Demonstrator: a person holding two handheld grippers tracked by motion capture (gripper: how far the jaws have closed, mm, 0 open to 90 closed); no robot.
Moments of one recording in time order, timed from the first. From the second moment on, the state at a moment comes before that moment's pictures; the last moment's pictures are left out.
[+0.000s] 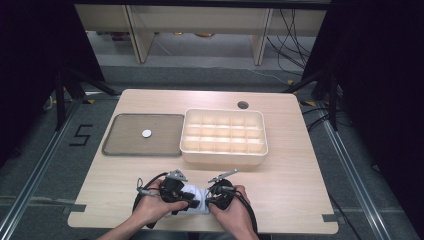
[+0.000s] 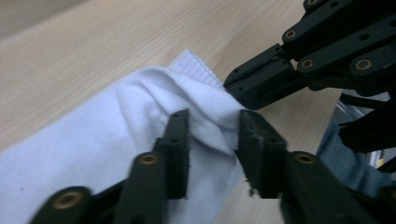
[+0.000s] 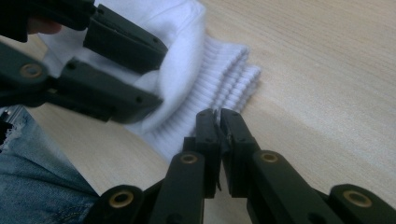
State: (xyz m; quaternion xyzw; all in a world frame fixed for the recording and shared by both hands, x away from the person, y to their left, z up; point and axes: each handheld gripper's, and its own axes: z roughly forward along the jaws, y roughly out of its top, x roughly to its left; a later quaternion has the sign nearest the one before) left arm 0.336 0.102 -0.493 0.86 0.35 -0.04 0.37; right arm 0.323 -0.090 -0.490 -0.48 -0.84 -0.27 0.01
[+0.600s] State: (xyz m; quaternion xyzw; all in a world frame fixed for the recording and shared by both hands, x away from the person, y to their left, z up) left arm 0.335 0.095 -0.493 0.87 0.33 -0.05 0.37; right arm 0.324 -0.091 -0.491 -0.48 -0.83 -0.27 0.02
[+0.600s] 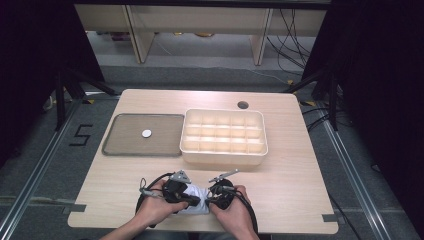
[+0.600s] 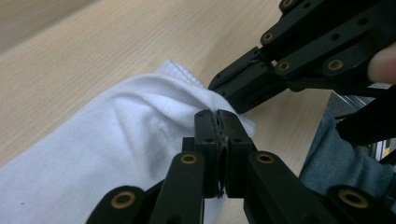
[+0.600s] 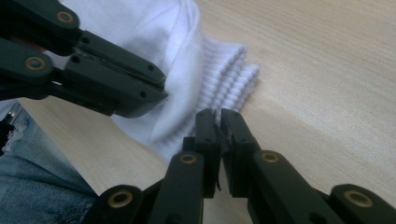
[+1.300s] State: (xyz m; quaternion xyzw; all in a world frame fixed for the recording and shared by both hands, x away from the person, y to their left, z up) left arm 0.324 0.166 -0.465 0.82 0.37 0.00 0.44; right arm 0.328 -0.121 -0.465 -0.48 -0.82 -0.31 -0.03
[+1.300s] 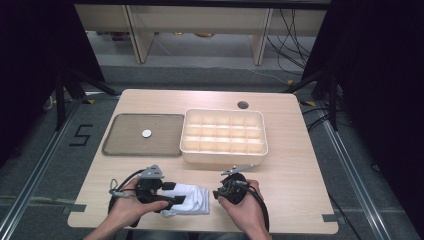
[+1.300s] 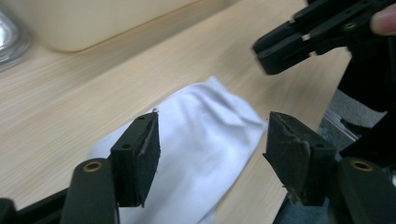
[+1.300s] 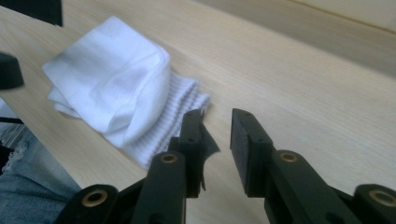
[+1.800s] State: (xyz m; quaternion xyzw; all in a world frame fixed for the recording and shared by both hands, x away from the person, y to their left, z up) left arm 0.325 0.219 -0.463 0.79 0.43 0.03 0.45; right arm 0.319 -0.136 -0.462 -0.50 -0.80 -0.33 -0.03
